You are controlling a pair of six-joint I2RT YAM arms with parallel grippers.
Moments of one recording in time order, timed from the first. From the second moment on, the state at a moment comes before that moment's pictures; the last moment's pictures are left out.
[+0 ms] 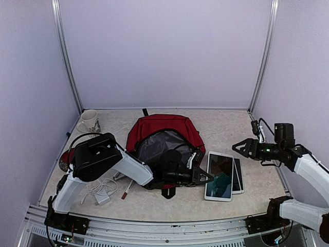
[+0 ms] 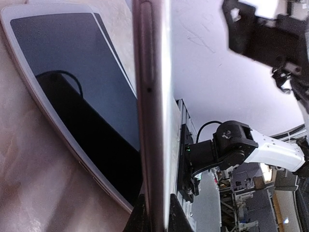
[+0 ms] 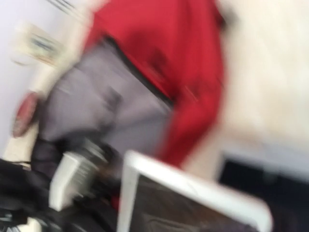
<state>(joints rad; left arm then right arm) -1.10 2.37 1.31 0.87 0.52 -1.03 0.08 0.88 0.52 -0.29 -0.67 0.35</state>
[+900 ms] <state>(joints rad) -1.08 2.09 1.01 0.88 0.52 -0.76 0.15 0.90 0.68 -0.26 -0.96 0.22</state>
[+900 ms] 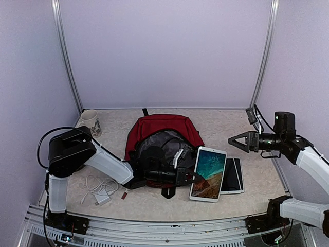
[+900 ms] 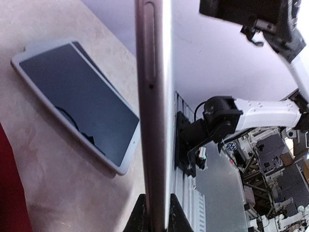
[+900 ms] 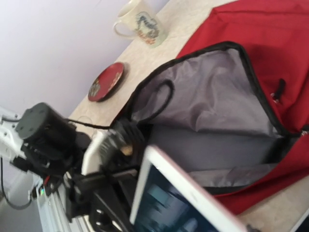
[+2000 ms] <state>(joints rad) -1.10 1.84 1.03 0.99 0.41 -0.64 0.38 0.80 0.48 0.37 -0.99 0.58</state>
